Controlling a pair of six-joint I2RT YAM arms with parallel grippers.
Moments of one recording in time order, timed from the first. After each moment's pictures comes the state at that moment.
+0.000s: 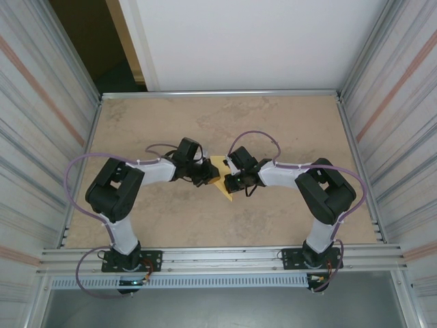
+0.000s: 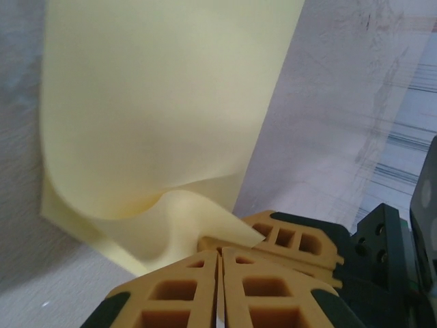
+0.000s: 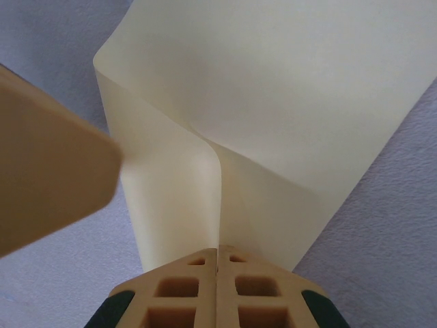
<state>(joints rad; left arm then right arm) -0.55 1.80 0.94 -0.05 0.60 -0.97 0.71 1.77 0.94 -0.24 -0.19 0.37</state>
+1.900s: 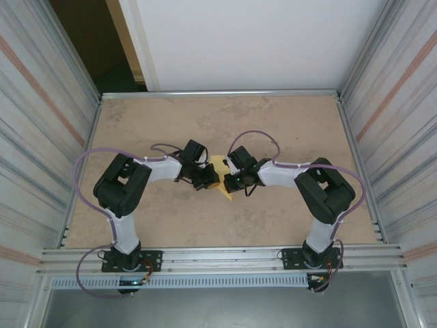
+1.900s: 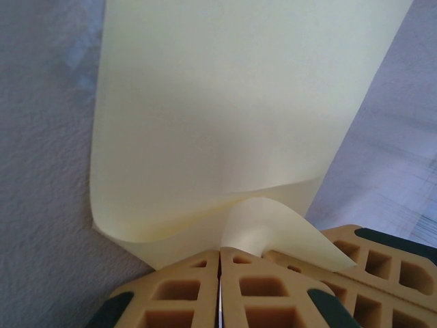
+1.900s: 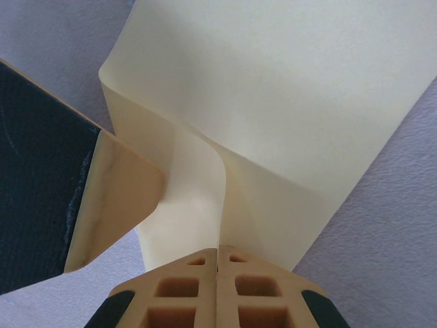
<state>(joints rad) -0.58 1.87 1.00 -0.20 0.53 -0.90 0.71 1.78 0.95 -0.24 -0.19 0.37</state>
